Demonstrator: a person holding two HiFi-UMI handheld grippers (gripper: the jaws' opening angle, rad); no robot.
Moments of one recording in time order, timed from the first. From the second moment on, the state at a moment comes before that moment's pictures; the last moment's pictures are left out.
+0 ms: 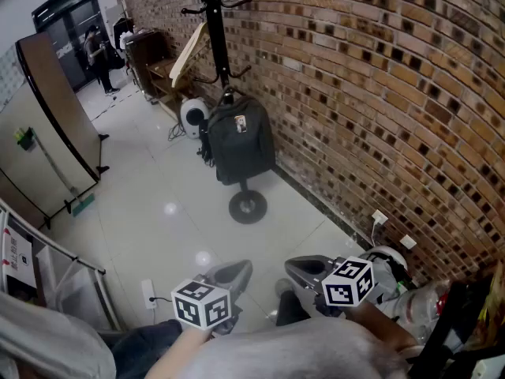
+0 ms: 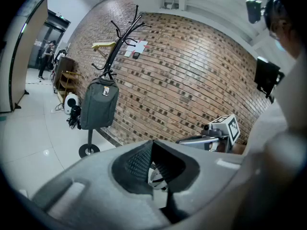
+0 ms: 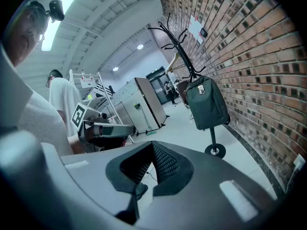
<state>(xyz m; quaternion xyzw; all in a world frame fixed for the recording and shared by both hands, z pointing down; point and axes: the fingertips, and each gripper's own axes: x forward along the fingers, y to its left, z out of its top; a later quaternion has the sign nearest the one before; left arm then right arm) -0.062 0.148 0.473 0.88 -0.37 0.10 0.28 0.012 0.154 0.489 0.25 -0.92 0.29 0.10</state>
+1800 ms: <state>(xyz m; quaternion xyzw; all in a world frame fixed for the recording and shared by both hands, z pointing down) -0.164 -0.337 0.459 0.83 -0.51 0.10 0.23 0.034 -0.374 0.443 0.29 -0.93 0.19 0.09</state>
